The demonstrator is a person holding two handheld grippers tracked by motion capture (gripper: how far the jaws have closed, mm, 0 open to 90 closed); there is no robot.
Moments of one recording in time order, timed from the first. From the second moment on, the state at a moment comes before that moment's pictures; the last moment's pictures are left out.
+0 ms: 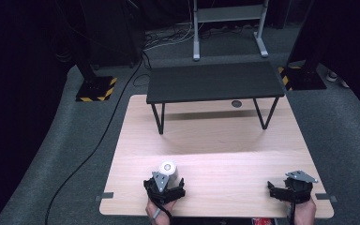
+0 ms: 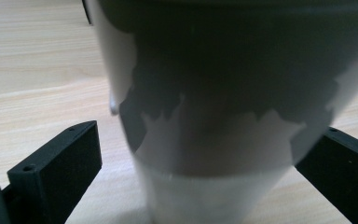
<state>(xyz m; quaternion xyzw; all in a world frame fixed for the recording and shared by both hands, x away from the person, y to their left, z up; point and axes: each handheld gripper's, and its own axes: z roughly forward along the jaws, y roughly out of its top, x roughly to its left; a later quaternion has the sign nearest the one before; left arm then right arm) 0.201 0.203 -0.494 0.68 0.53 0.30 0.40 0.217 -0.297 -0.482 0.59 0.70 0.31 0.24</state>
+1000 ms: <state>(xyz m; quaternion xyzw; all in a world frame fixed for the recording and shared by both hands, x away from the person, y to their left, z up) 0.205 0.209 -0.488 0.69 0.51 0.30 0.42 0.217 -0.298 -0.483 0.59 0.71 0.32 0.24</state>
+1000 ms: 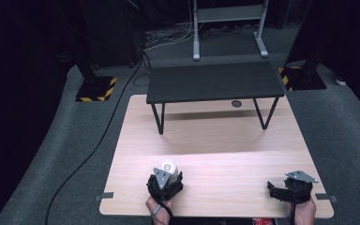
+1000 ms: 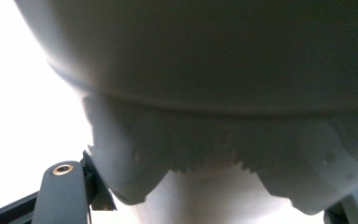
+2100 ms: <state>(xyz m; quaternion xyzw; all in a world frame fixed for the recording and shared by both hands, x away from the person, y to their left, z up) 0.239 0.216 -0.452 0.72 0.47 0.26 0.45 0.217 -0.297 -0.483 0.59 0.71 0.32 0.24</state>
